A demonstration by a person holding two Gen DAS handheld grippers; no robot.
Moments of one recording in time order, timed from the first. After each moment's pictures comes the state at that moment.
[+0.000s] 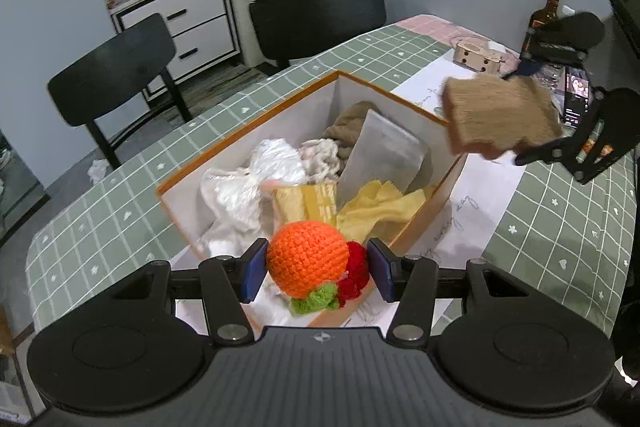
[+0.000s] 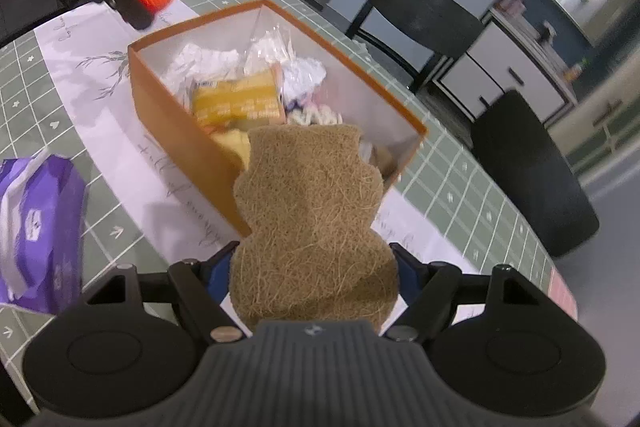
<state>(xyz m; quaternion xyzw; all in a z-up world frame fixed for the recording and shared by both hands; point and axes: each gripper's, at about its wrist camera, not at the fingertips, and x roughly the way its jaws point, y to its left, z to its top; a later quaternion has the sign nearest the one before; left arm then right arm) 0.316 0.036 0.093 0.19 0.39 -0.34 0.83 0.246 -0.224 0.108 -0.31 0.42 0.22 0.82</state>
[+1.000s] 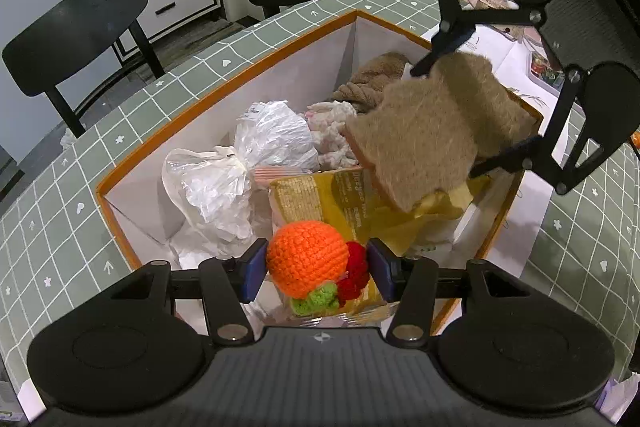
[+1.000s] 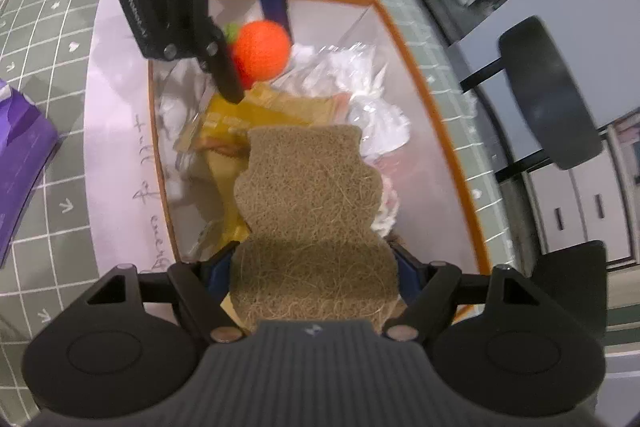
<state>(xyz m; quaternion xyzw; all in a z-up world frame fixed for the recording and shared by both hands) 0.389 0.006 0.025 0.20 0.46 -0.35 0.79 0.352 -0.165 0.054 -0.45 0.39 0.40 0.70</state>
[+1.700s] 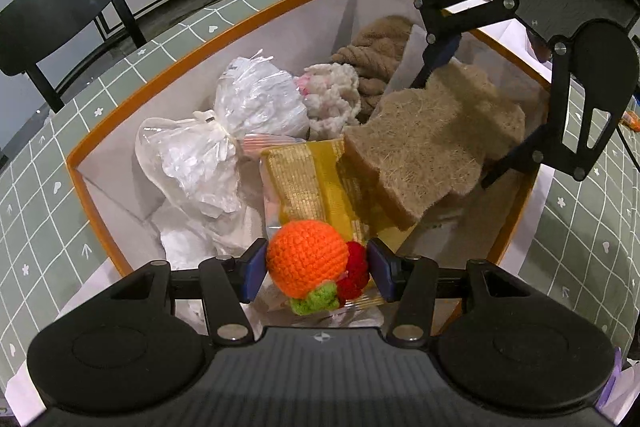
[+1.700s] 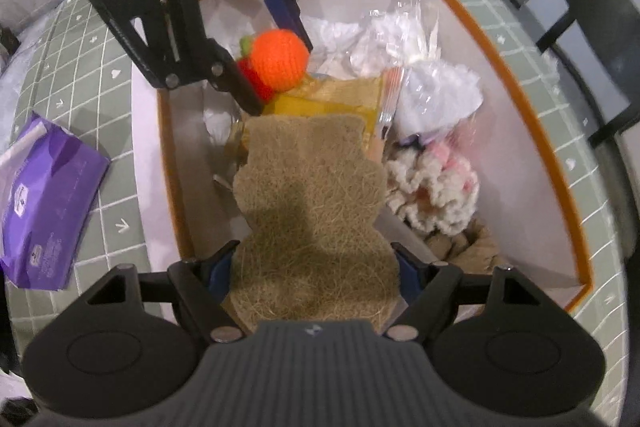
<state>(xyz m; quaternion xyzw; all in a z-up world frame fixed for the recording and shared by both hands) 0.398 0.008 0.000 0.21 0.49 -0.36 0.76 0.388 -0.167 0.029 -0.33 0.49 0.48 0.65</state>
